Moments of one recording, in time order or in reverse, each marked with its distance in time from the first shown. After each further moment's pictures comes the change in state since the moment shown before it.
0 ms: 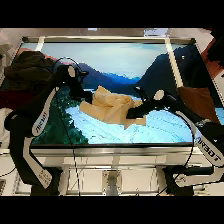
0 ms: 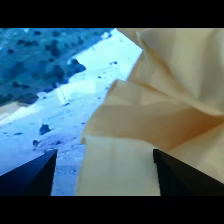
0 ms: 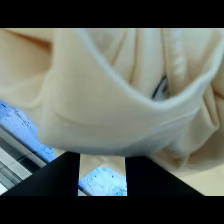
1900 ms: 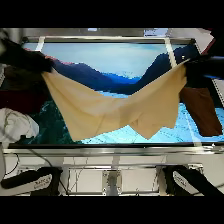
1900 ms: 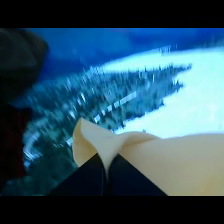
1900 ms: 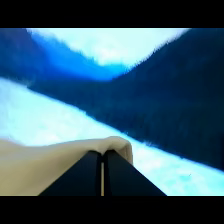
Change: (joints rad) left arm 0.082 0.523 0.004 0.300 0.019 -0.013; right arm -0.257 0.438 0.422 -0.415 0.132 0.147
